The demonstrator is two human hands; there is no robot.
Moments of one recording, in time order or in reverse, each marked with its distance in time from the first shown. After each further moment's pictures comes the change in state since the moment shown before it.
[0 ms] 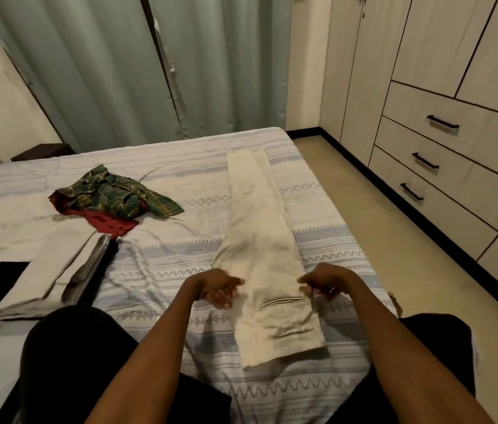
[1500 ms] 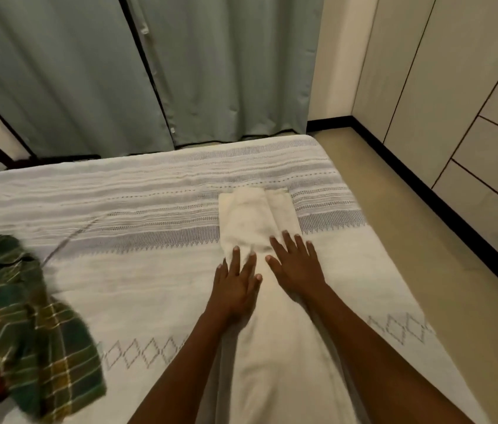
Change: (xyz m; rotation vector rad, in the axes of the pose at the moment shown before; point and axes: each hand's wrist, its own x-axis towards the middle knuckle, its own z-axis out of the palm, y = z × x) left_hand 0.488 0.188 -0.254 0.586 0.571 0.419; right_hand 0.533 -0.258 -0.196 -0.674 0.590 -0.405
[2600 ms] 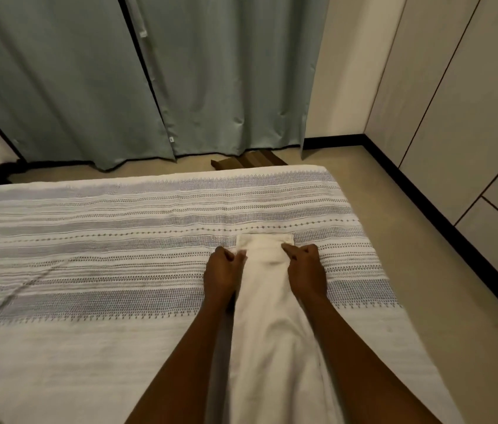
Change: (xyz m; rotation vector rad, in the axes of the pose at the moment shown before) left_hand 0.207 -0.024 -0.034 -0.510 0.417 -0.440; right_hand 0.171 0.039 -0.009 0.542 0.263 0.298
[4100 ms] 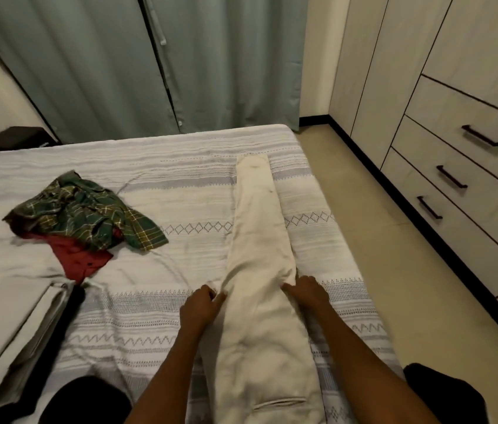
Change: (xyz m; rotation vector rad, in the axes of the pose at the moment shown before) left_hand -0.552 -0.142 -0.247 0.406 -0.337 0.009; right_hand -0.563 0.045 -0.200 -0.315 -0.482 0.298
